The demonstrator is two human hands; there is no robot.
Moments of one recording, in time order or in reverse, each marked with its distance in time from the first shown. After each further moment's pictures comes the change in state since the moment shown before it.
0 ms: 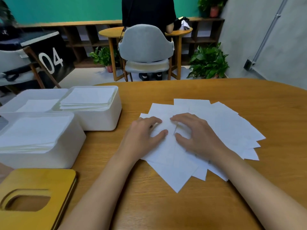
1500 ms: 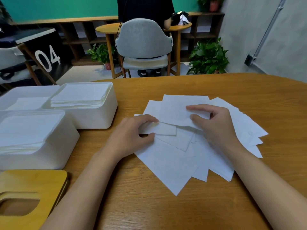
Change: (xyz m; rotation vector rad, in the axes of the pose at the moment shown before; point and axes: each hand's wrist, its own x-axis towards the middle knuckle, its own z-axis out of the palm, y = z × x) left_hand -0.002 -0.013 -0.020 -0.028 -0.094 0.099; right_hand -0.001 0.007 -0.023 0.549 0.339 0.331
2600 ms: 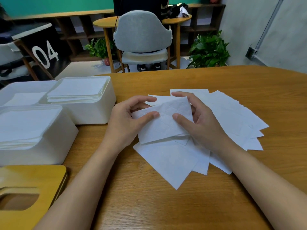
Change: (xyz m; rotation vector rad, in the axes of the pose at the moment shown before) left_hand 0.000 0.025 -0.006 -0.581 0.257 -0.101; right_hand -0.018 -0.016 0.019 0.086 -0.340 -0.104
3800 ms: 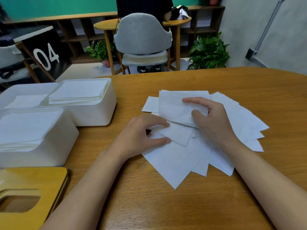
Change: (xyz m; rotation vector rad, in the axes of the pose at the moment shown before) left_hand -0.001 -0.025 0.009 0.492 -0.364 0.166; right_hand 0.009 0.018 -0.019 -0.161 0.286 0.047
